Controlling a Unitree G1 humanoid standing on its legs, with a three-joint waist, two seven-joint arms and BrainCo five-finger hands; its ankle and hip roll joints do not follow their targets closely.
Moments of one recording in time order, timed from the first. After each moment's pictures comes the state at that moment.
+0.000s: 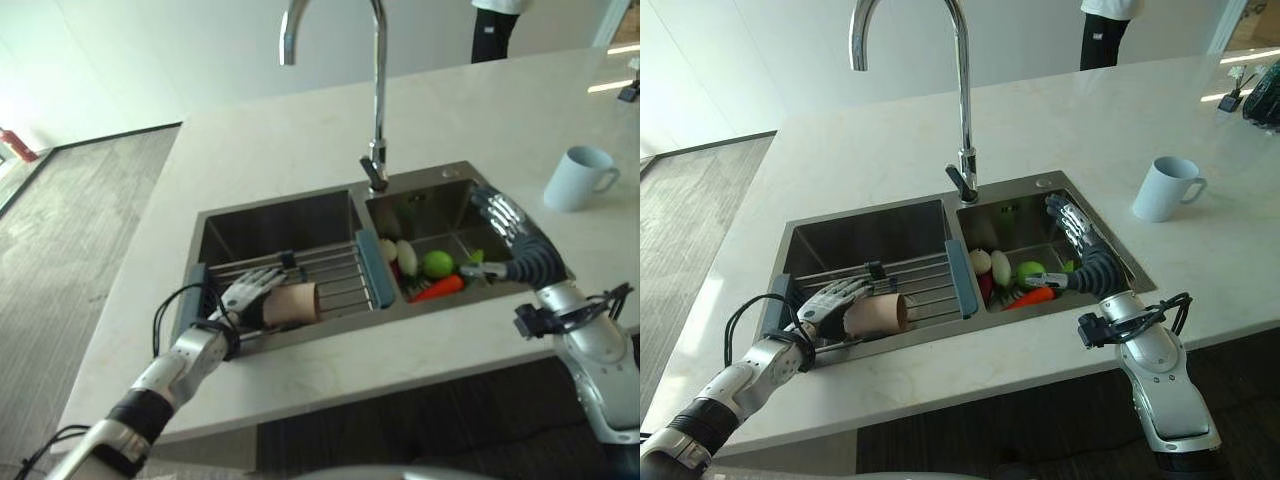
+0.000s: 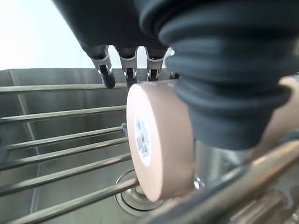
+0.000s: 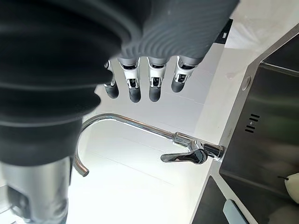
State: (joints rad) left arm -0.20 0.70 -0.45 0.40 0.77 -0.16 0.13; right arm 0.04 -0.60 -0.05 -0.35 0.23 -0.05 0.13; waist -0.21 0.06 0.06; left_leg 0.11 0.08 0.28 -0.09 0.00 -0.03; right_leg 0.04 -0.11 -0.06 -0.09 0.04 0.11
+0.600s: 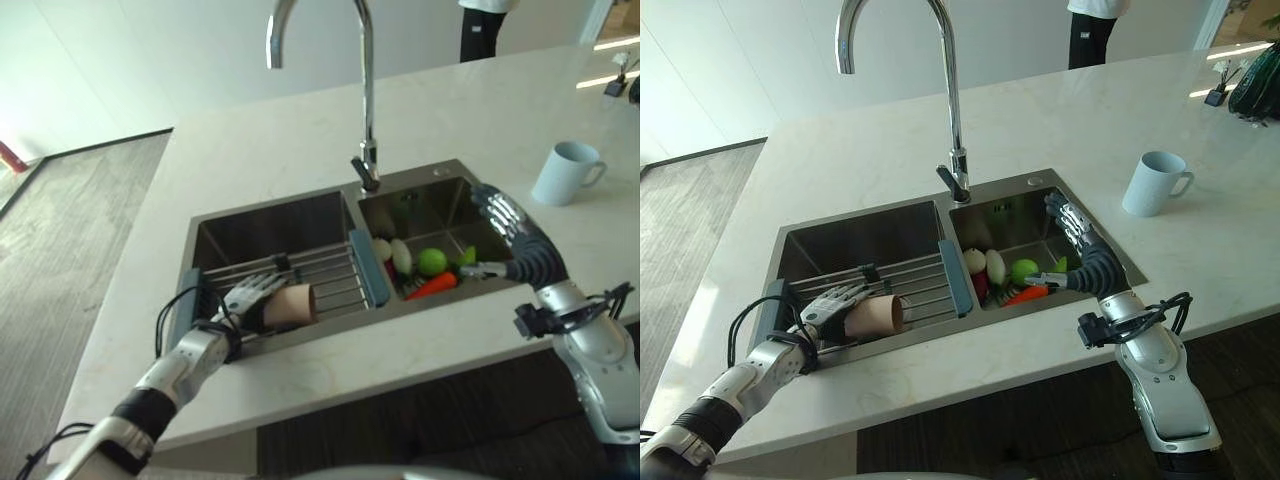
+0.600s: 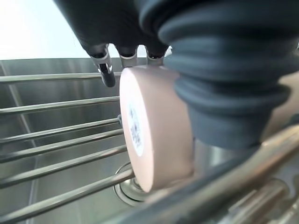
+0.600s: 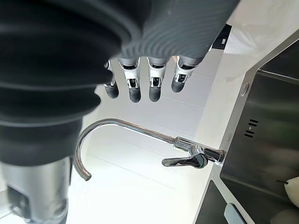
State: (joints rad) left arm -0.22 0.68 -0.46 0.45 0.77 -0.16 0.12; right arm 0.04 -0.60 -0.05 -0.36 0.23 -0.05 0.14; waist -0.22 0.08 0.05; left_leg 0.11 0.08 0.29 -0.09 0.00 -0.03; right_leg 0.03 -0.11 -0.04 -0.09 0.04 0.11
